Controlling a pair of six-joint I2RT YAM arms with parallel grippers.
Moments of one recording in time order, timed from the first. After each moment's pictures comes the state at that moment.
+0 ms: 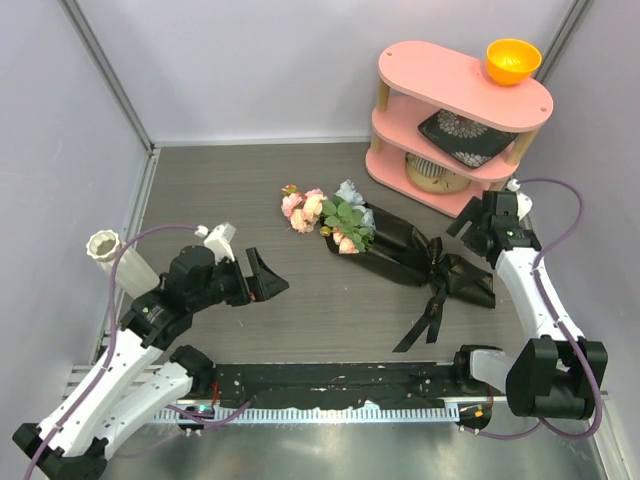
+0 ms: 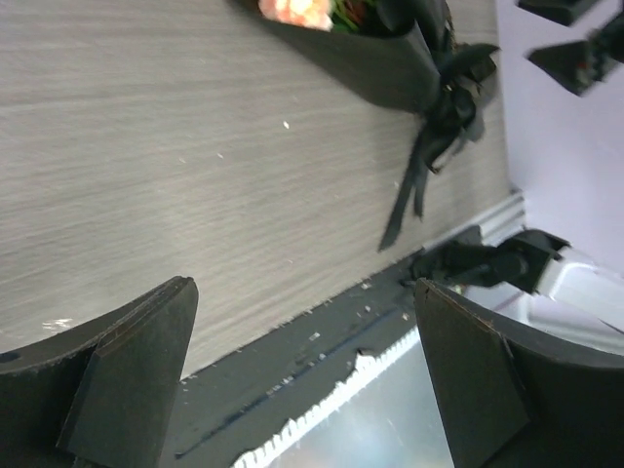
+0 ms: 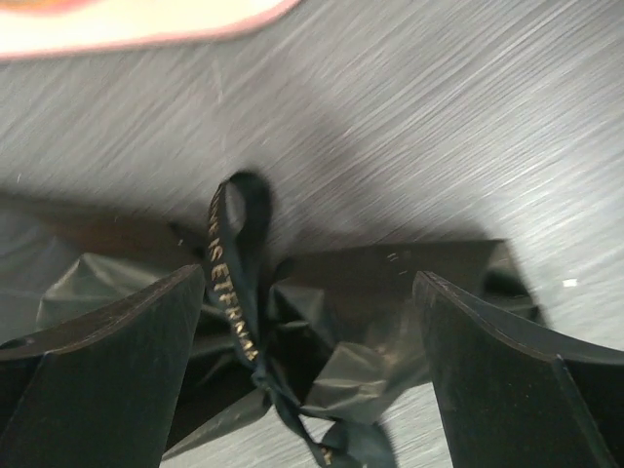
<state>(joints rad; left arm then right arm) -0.59 0.63 0.75 -0.68 0.15 -0.75 -0.07 1.14 0.90 -0.60 0.25 0.53</state>
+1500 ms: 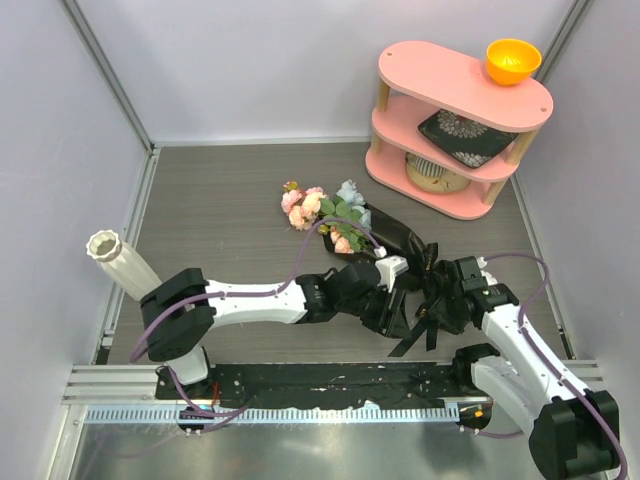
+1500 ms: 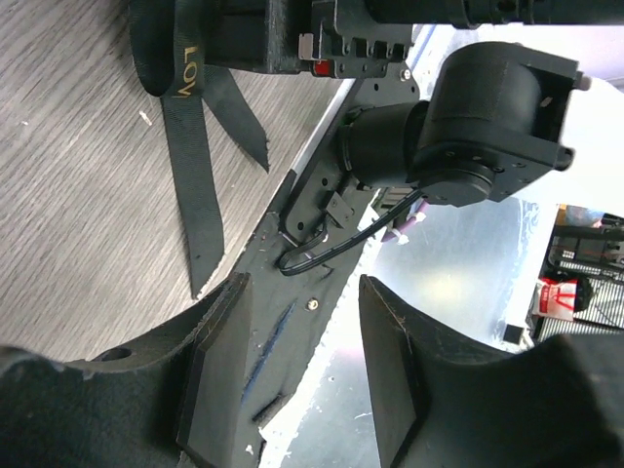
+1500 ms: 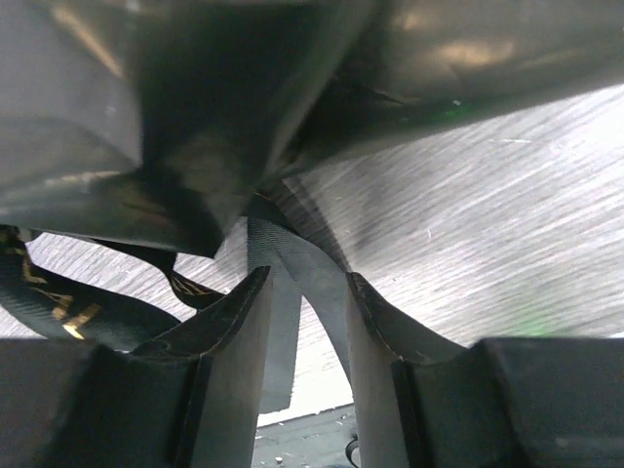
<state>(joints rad) -1.20 1.68 1.05 0.06 0.29 -0.77 0.19 0.82 0.44 -0.86 0.07 0.91</state>
